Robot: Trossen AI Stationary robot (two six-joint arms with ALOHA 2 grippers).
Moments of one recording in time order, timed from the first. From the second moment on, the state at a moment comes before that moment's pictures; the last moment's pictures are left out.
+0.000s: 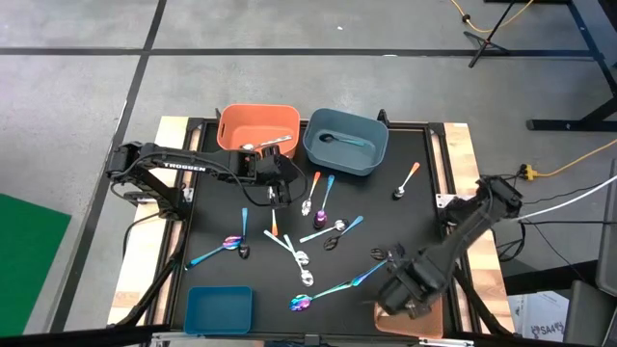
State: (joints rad) left arm 0.09 1.51 1.13 -0.57 -0.32 0.01; right arm 0.73 1.74 1.54 -1.34 -0.07 0.35
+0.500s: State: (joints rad) left arm 0.09 1.51 1.13 -0.57 -0.32 0.01; right arm 0.40 1.74 1.54 -1.32 0.04 -0.05
